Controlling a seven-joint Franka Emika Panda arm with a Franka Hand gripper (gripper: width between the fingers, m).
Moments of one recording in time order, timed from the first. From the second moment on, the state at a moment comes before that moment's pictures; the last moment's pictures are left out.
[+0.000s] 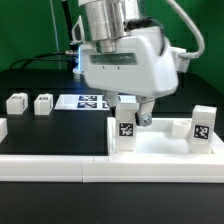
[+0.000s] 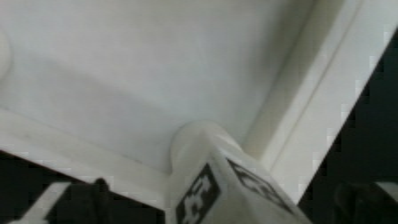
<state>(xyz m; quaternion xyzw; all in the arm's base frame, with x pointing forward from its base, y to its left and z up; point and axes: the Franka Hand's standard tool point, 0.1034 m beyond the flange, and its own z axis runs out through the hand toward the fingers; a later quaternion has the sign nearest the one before) 0.613 0.009 0.069 -0.86 0.50 -0.01 0.10</state>
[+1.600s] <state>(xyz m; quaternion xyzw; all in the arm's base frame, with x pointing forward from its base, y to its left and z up) 0.620 0.001 0.064 -0.88 0.47 -0.02 0.09</state>
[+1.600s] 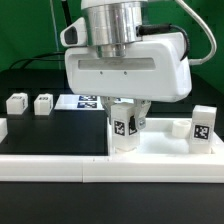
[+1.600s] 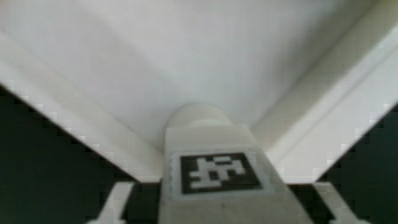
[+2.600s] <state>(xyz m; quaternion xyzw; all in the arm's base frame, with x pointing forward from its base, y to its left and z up) 0.619 0.023 0.065 -0.88 0.48 0.00 0.07</state>
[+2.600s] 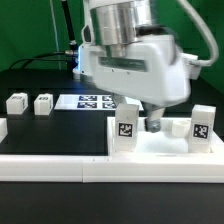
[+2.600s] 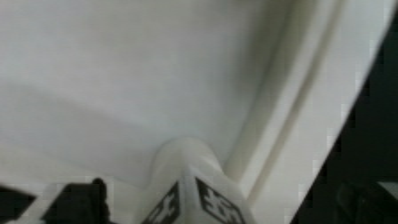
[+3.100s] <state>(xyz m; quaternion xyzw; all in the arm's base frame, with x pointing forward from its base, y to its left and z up) 0.621 0.012 0.065 -0.98 0.21 -0.02 0.05</state>
